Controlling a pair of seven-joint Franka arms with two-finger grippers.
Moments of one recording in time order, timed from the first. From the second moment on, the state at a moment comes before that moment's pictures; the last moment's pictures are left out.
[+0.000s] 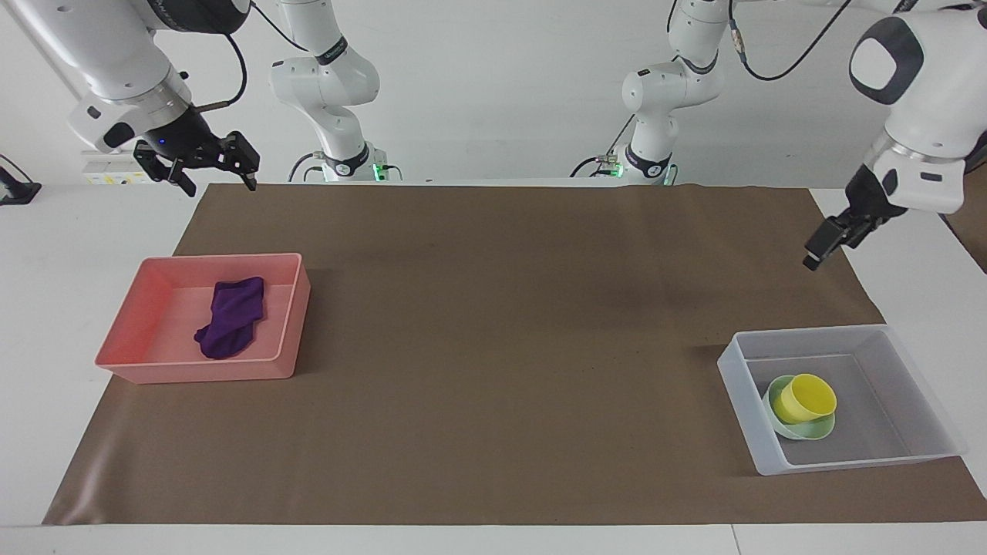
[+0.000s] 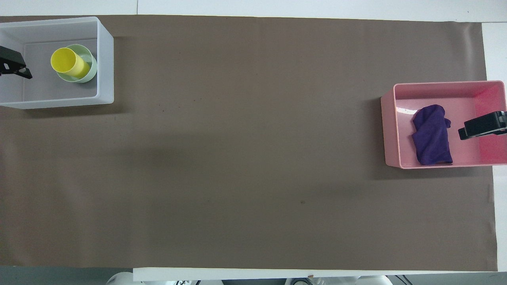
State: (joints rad) left arm 0.10 0.00 -0.17 -1.57 0.03 1.60 -0.33; right arm 0.02 -0.10 -0.11 -1.66 0.01 1.44 -0.16
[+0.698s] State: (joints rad) left arm 0.06 -0.06 -0.18 -1.55 0.03 1.47 -0.03; right arm 0.02 -0.10 -0.11 -1.66 0.01 1.44 -0.16
